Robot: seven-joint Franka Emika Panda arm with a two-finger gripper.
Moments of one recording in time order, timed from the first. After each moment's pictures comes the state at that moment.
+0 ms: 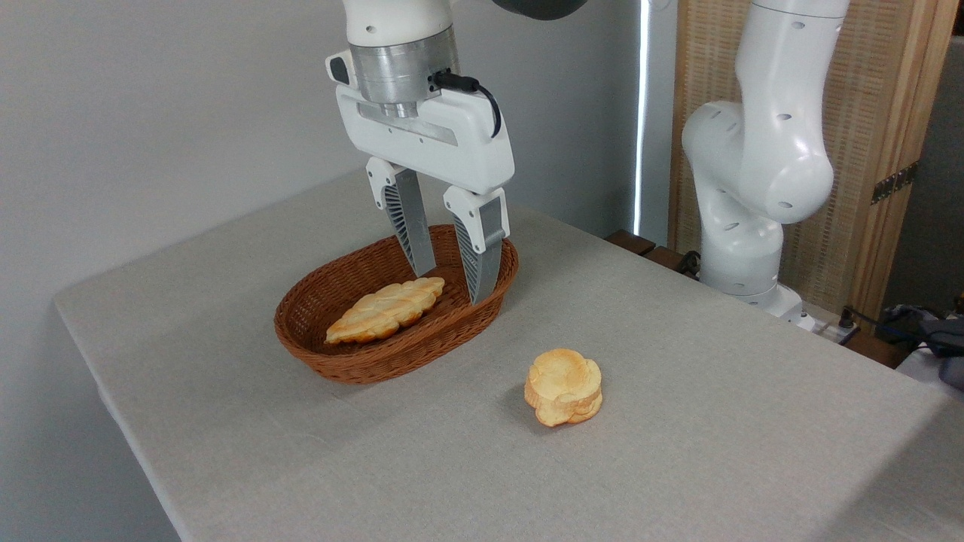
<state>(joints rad) -0.42 -0.21 0.33 -1.93 0.06 1.71 0.59</state>
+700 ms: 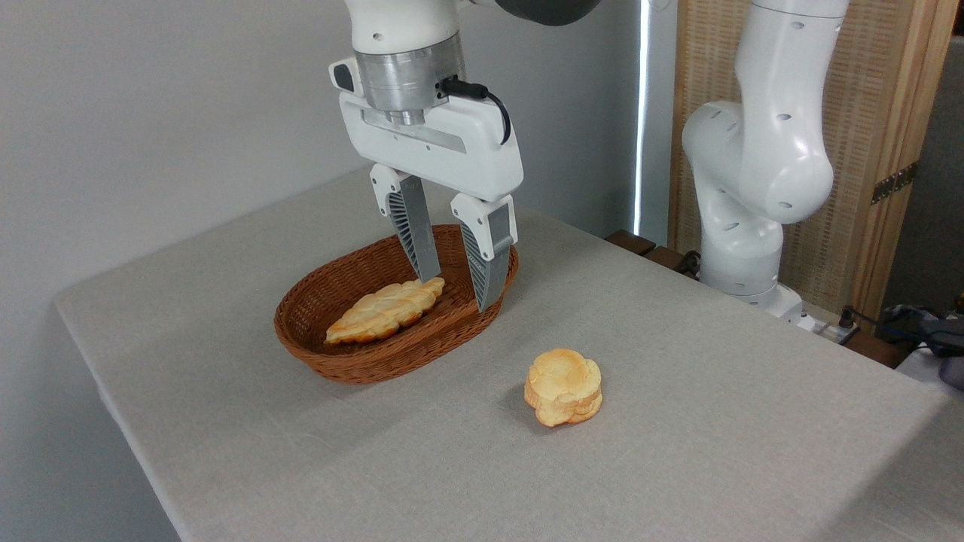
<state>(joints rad) -0.42 -0.21 0.35 -1.93 0.06 1.71 0.59</state>
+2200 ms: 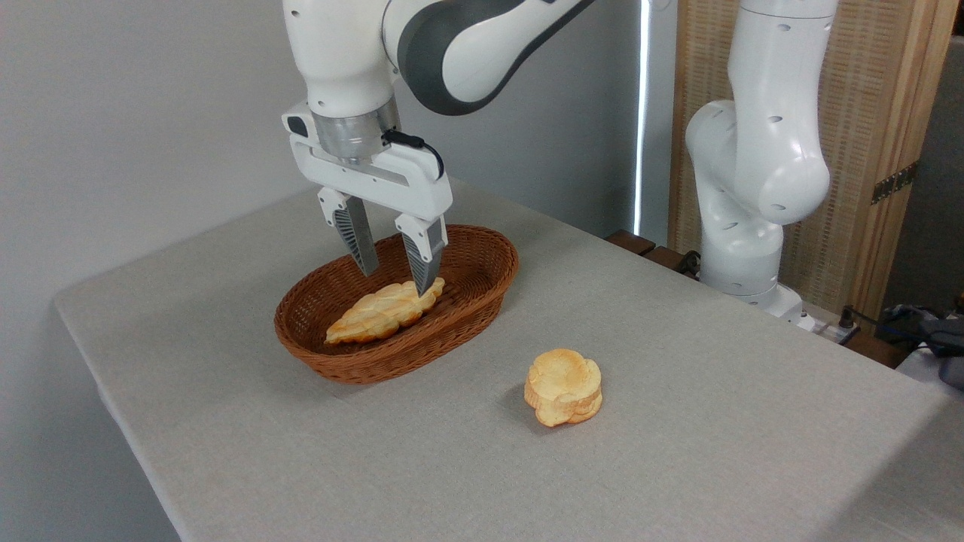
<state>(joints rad) -0.49 -0.13 0.17 -2.06 -0.14 1.91 0.22</state>
